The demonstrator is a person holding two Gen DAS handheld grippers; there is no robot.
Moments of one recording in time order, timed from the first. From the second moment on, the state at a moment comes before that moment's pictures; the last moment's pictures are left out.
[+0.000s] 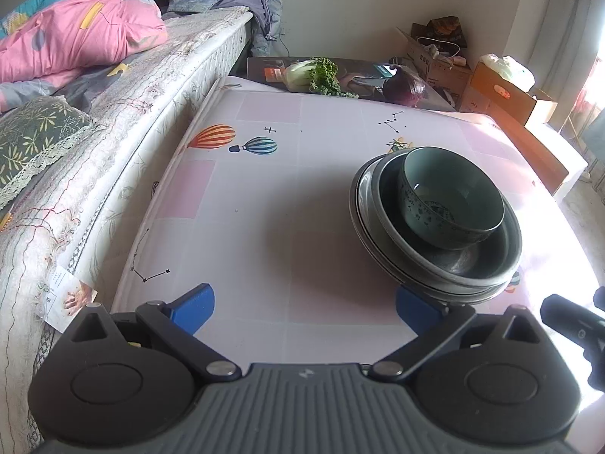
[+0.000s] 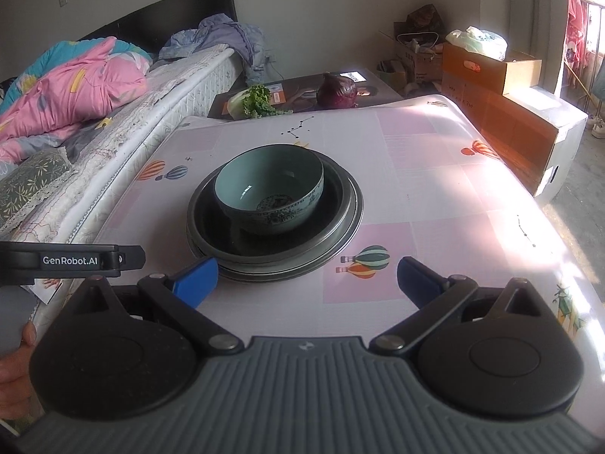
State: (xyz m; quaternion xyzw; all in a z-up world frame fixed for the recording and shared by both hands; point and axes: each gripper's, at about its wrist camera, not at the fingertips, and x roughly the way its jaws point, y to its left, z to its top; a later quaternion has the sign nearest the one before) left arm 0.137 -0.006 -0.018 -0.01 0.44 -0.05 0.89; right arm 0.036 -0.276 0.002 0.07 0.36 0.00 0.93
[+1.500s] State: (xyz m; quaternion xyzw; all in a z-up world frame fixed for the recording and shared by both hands) left arm 0.133 -0.029 -0.012 0.04 0.45 -0.04 0.89; right arm 0.042 -0.286 0.000 0.09 0.37 0.00 0.93
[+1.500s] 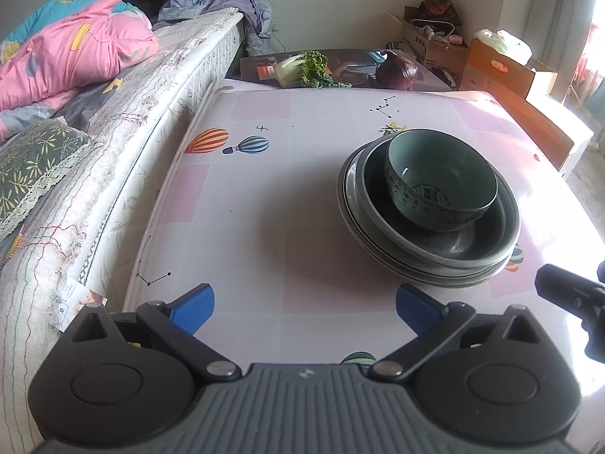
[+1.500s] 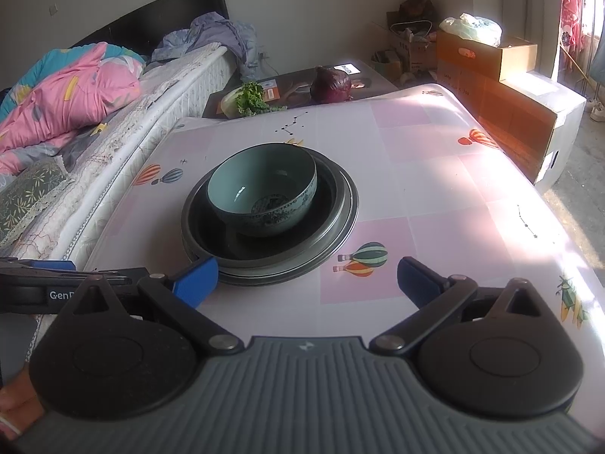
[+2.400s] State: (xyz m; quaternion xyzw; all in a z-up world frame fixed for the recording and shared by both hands) left arm 0.133 -0.029 -0.012 0.04 0.45 -0.05 0.89; right arm 0.043 -0.288 -0.001 0.09 0.37 0.00 0.92
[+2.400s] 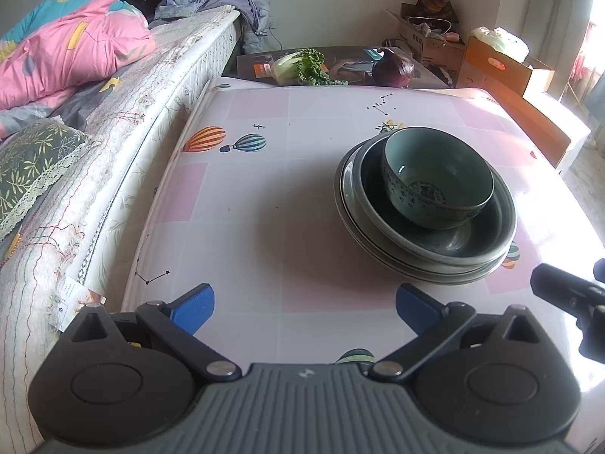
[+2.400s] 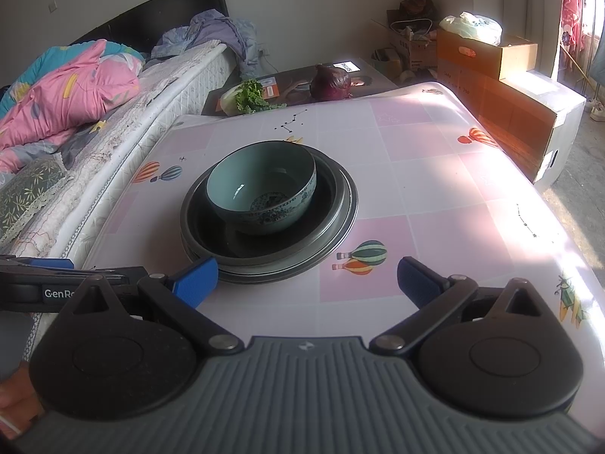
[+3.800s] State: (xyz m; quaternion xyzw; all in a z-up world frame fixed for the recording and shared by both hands) left arm 0.130 -0.030 -0.012 0.04 0.46 -0.05 0.89; right arm 0.042 -0.288 -0.003 0.09 0.37 0.00 0.92
